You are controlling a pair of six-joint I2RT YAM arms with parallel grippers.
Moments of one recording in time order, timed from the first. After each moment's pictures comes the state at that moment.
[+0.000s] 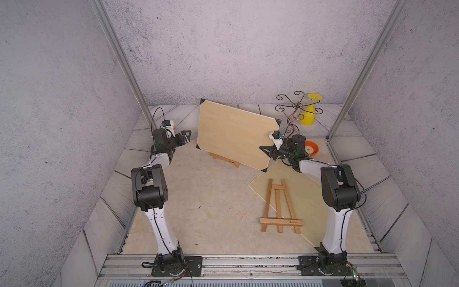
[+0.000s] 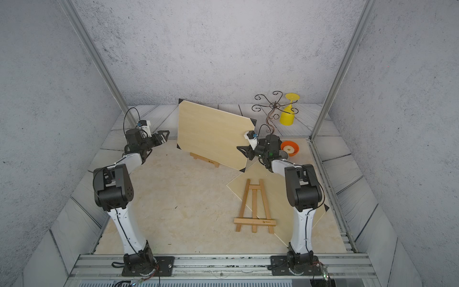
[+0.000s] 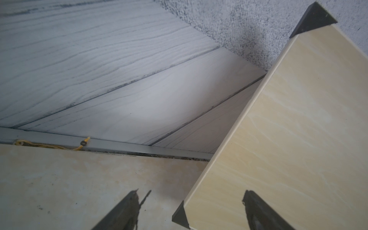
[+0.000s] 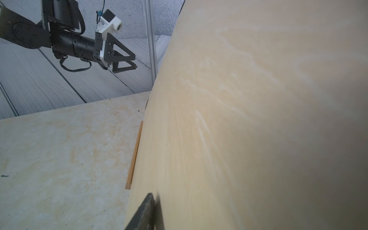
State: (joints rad) left arm 0.18 2.11 1.52 0.32 0.57 -0.36; right arm 0.21 2.05 1.34 0.48 -0.84 -0.23
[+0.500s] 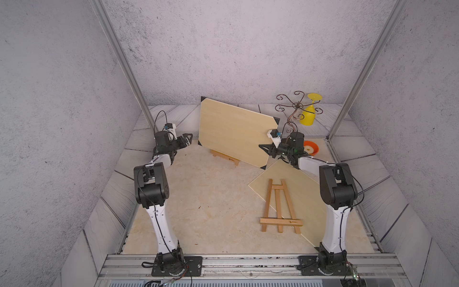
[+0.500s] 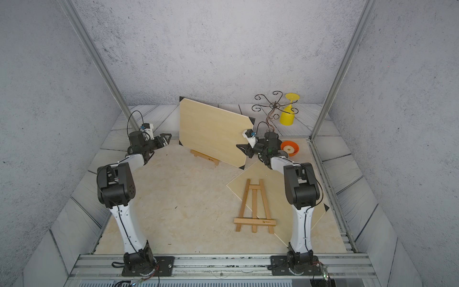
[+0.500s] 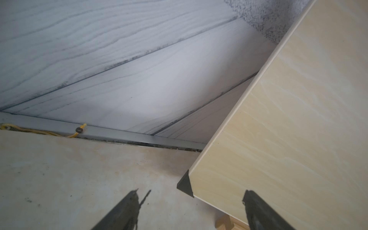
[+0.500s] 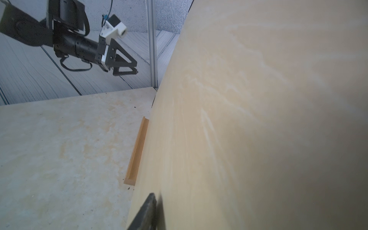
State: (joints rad) left arm 0.17 2.16 1.53 0.32 0.57 -0.35; right arm 0.20 2.09 1.42 0.43 -0.84 -0.32
